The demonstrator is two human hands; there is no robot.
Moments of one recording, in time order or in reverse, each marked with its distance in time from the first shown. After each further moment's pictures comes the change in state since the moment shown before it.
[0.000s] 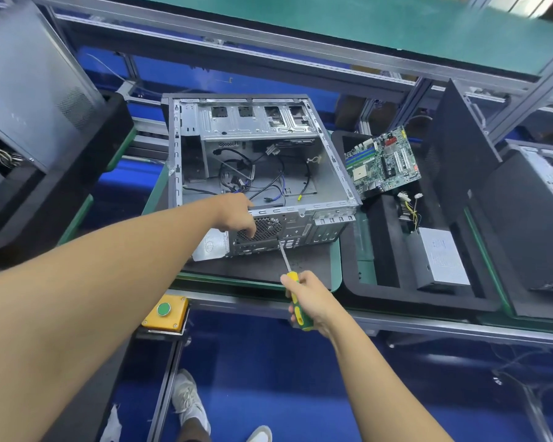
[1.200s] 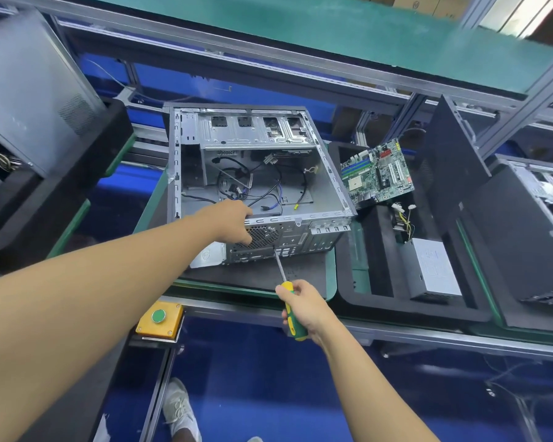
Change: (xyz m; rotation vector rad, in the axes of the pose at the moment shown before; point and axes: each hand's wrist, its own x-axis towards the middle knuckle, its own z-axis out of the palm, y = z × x) left_hand -0.014 0.003 0.003 0.256 0.164 0.103; right_hand -0.002 -0.002 0.003 0.016 0.021 -0.055
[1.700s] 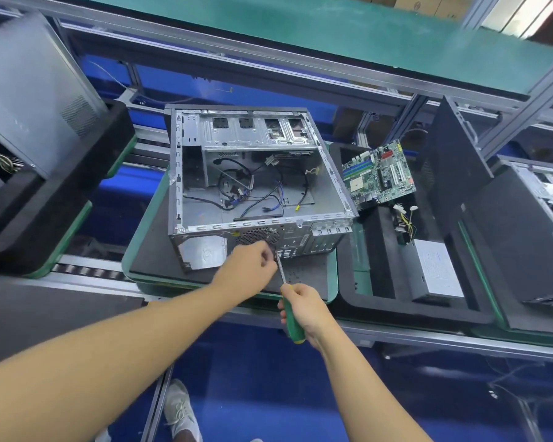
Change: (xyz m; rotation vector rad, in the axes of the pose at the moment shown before) left_hand -0.047 0.040 0.084 -0.571 0.295 -0.023; right_hand 0.003 0.004 0.006 0.047 0.046 -0.038
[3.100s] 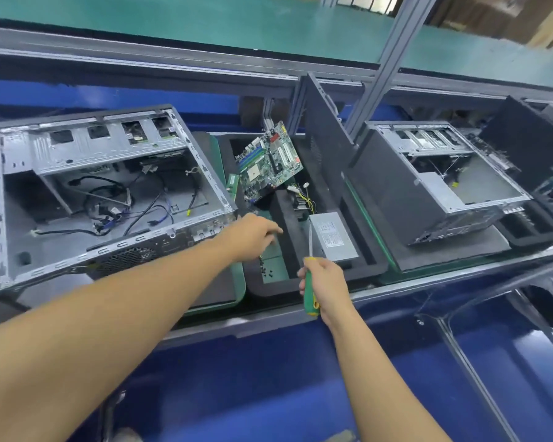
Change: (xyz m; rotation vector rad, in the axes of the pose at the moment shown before) left_hand 0.102 0.158 0.111 0.446 -0.397 0.510; right_hand -0.033 0.001 -0.196 0.344 0.503 -0.086
